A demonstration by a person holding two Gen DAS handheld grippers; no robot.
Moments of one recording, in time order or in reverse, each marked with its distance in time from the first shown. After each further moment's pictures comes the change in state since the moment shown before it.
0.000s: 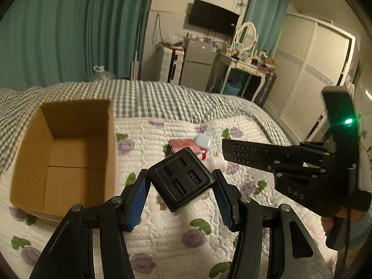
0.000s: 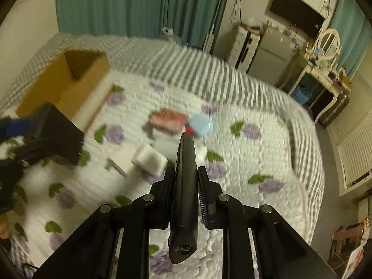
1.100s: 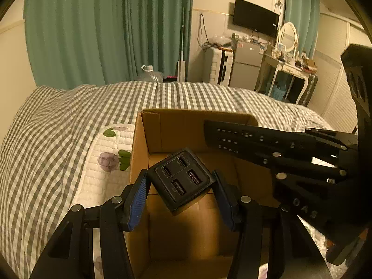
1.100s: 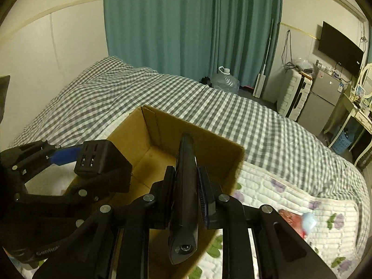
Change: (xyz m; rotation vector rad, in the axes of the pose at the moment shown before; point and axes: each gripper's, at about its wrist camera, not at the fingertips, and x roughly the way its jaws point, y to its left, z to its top) left arm 0.021 0.185 0.028 -0.013 0.024 0.245; right arm 0.061 0.204 0.145 -0.094 -0.206 0.251
